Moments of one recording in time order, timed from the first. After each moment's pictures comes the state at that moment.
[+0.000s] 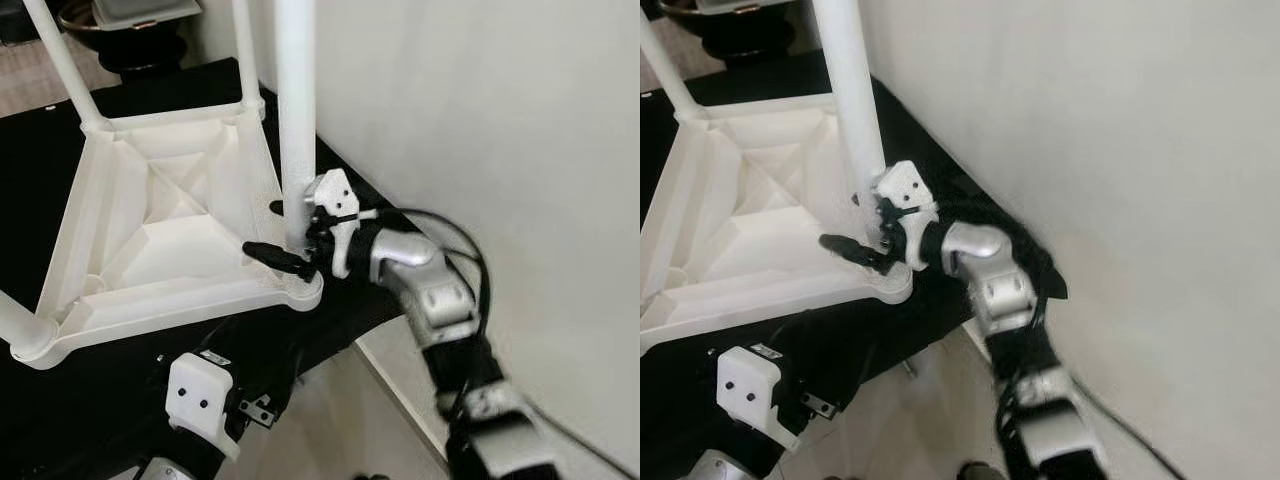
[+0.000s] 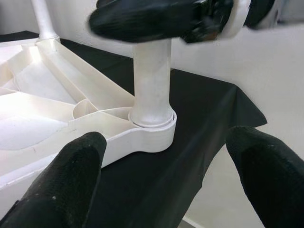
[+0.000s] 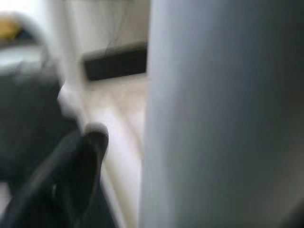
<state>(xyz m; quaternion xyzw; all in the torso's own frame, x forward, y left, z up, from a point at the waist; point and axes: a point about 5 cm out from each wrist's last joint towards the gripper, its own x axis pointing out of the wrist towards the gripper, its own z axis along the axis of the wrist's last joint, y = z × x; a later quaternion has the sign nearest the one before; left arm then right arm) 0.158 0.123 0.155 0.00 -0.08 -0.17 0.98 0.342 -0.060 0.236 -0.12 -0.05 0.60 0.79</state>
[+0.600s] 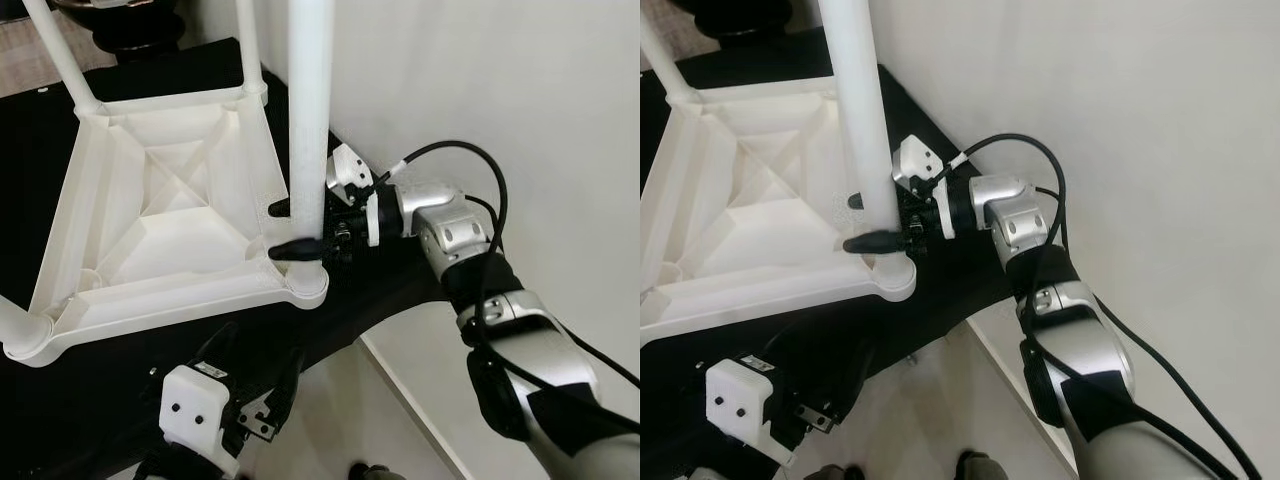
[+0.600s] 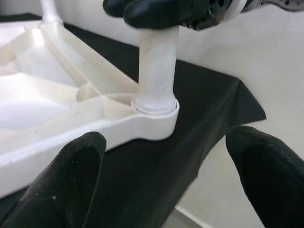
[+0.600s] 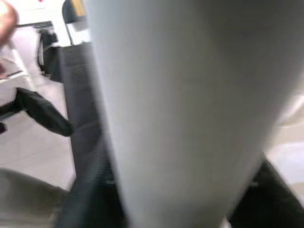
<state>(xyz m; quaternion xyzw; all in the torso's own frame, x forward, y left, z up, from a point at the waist) 0.142 0.119 0.158 -0.02 -0.07 -0.17 0.98 0.364 -0.073 0.255 -0.15 -0.01 0.72 0.68</state>
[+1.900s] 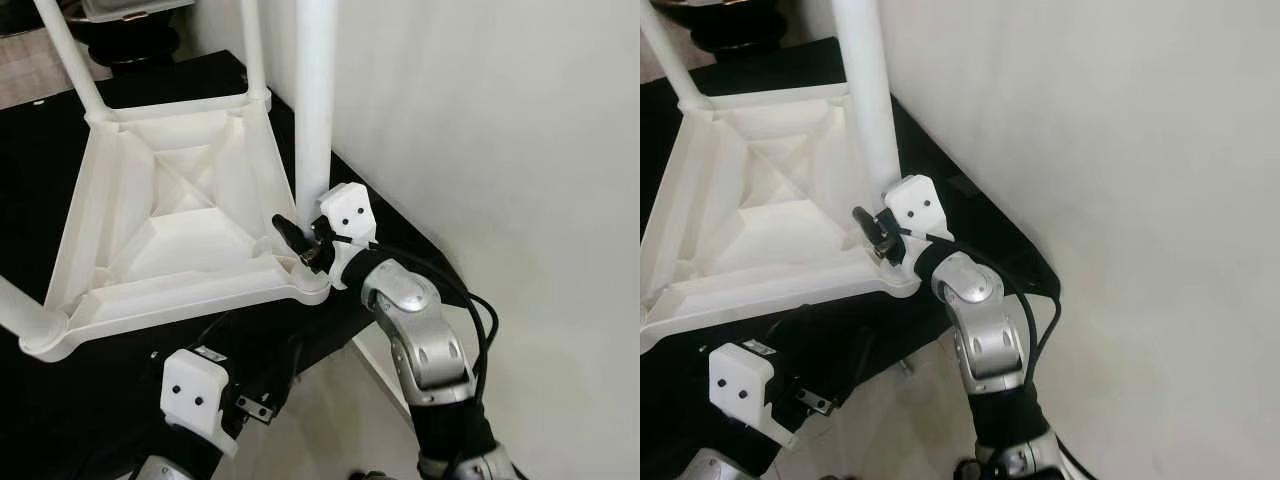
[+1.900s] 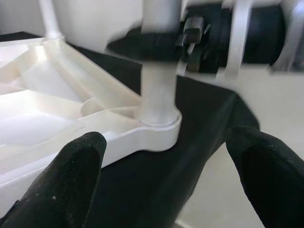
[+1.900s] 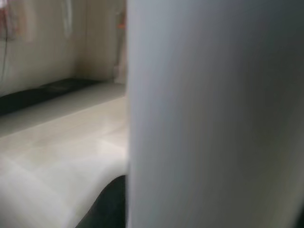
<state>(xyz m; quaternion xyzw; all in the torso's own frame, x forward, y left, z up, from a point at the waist) 0.159 0.123 0.162 -0.01 -0.09 -0.16 0.98 0.315 -0.041 0.208 -0.07 -0.03 0.42 0.90</state>
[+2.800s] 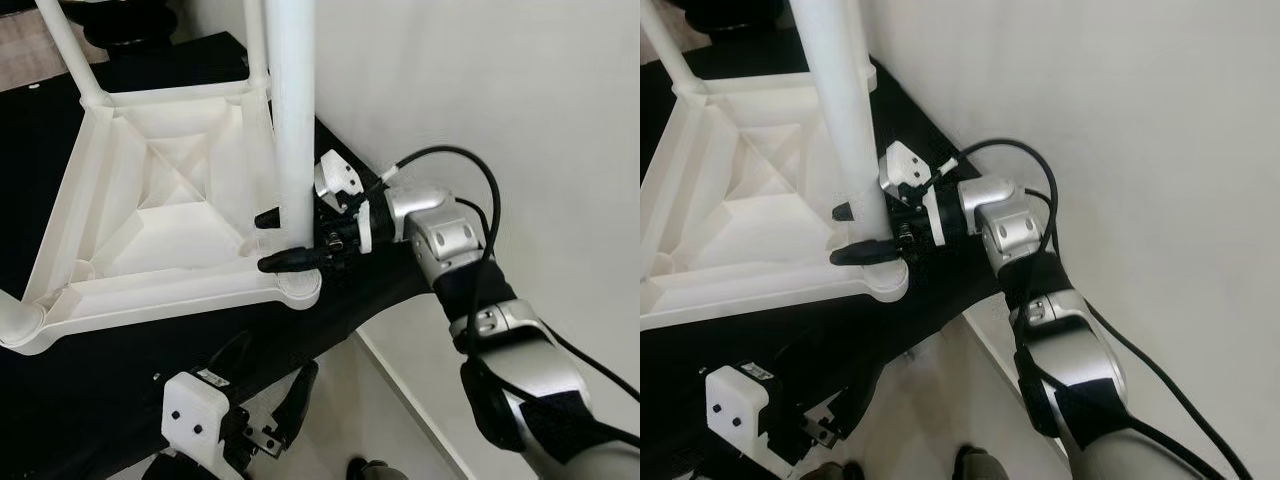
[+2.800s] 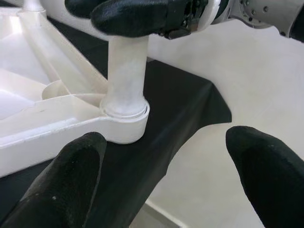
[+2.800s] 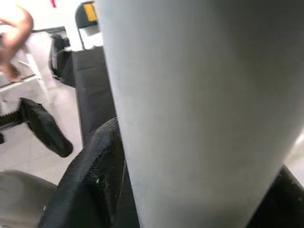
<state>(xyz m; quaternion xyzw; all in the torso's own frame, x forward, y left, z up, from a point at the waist) 0.133 0.113 0.164 -0.05 -0.06 -0.21 0.98 0.355 -0.062 0.257 -0.14 -0.01 0.74 0.65</state>
